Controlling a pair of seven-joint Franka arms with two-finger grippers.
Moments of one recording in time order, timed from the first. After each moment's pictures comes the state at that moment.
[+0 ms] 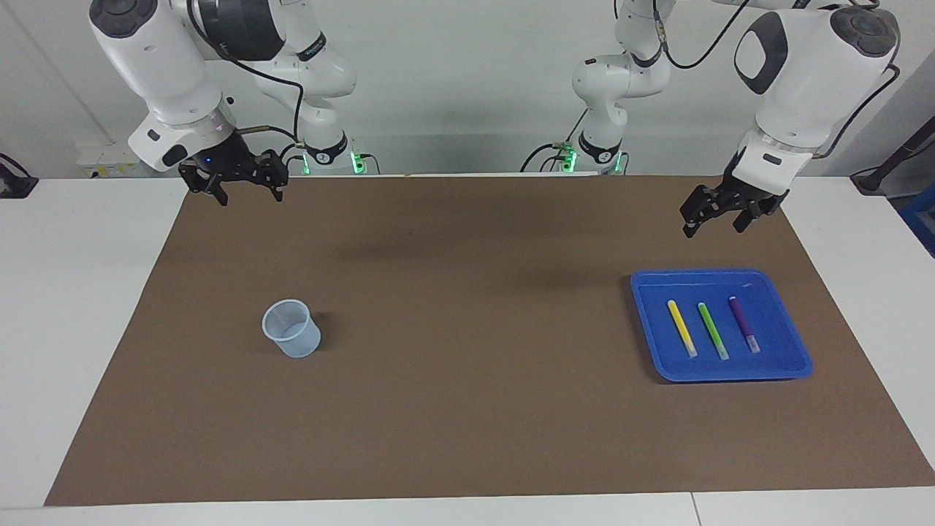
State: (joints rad) left arm 0.03 0.08 -0.12 -1.55 -0.01 1.65 -0.14; right arm -0.01 -0.05 0.03 -1.70 0.01 1.54 -0.03
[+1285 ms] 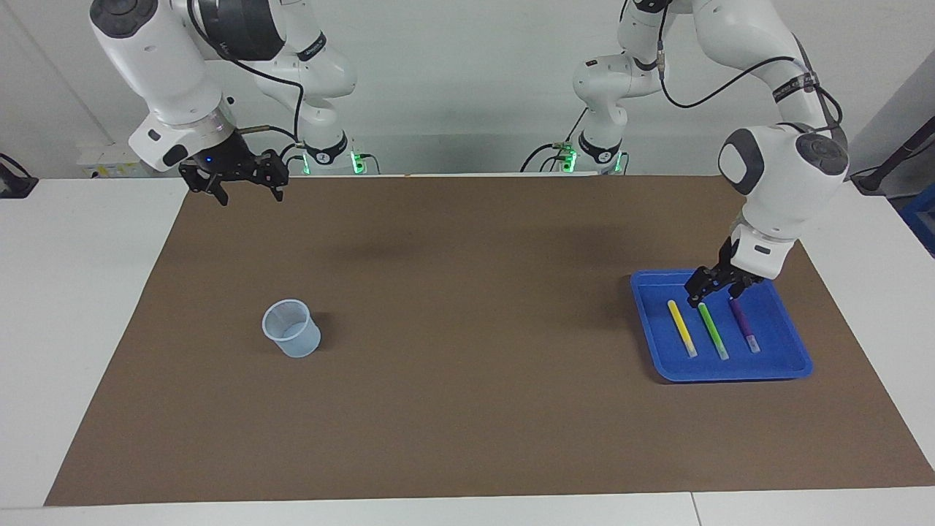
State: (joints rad) left arm 0.11 0.28 -0.11 -1.83 -0.01 2.23 -0.15; right arm -0.01 -0.05 0.03 -1.70 0.01 1.54 -0.03
